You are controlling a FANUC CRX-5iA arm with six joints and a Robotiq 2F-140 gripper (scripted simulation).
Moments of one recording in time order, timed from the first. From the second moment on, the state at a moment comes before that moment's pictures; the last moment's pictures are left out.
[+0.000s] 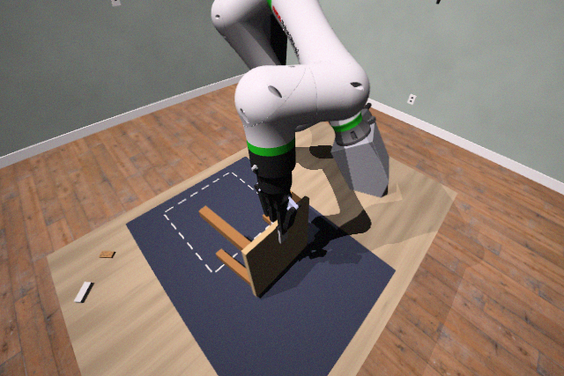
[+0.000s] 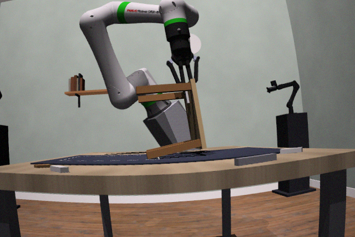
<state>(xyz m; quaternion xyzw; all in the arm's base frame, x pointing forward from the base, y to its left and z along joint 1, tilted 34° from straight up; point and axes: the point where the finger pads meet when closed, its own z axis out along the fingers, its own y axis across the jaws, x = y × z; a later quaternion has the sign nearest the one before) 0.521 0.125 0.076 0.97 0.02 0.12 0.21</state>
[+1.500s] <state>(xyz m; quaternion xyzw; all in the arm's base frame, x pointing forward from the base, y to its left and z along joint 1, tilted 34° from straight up) 0.503 0.035 0.192 0.99 0.05 0.12 -0.08</state>
